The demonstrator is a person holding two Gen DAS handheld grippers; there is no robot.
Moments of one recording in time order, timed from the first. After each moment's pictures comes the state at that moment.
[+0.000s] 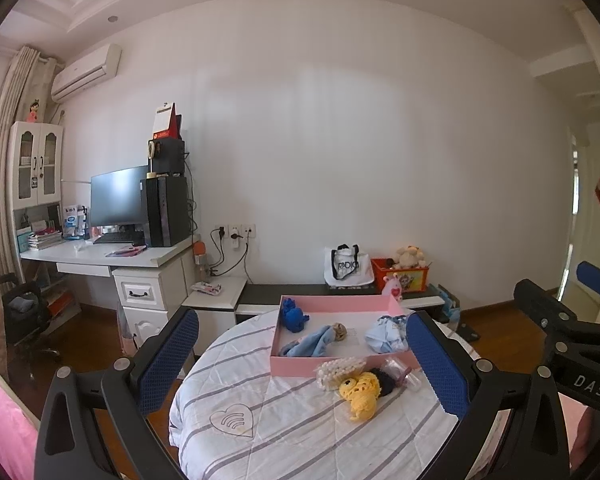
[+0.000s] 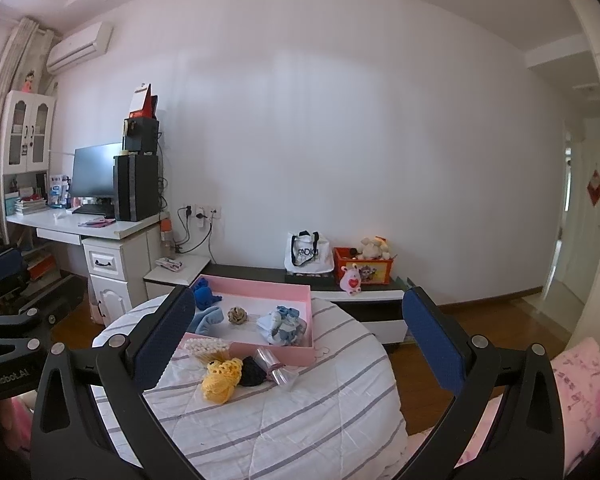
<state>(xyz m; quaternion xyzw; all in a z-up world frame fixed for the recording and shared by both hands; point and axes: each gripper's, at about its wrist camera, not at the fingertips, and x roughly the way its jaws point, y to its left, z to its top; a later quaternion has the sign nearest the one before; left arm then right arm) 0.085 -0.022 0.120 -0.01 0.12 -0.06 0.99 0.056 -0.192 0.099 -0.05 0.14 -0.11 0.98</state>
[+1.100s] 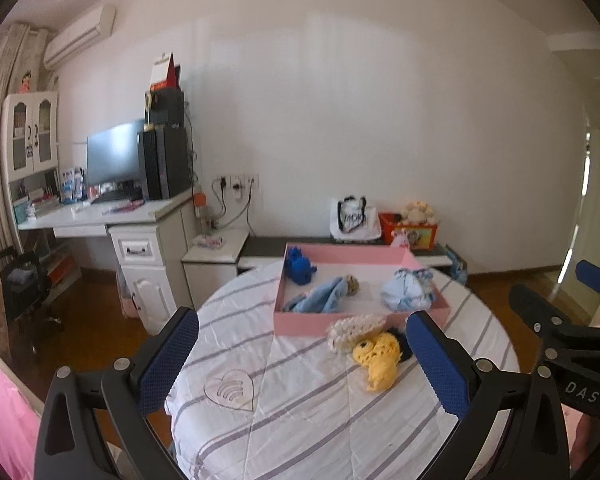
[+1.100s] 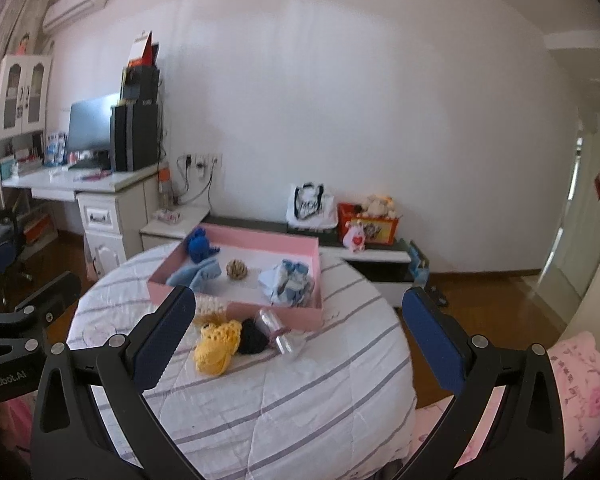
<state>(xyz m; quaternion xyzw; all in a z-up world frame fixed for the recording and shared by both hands) 0.144 -0.008 0.092 0.00 0.21 -0.05 0.98 0.112 -0.191 0.056 -0.06 0.23 -0.11 0.96</state>
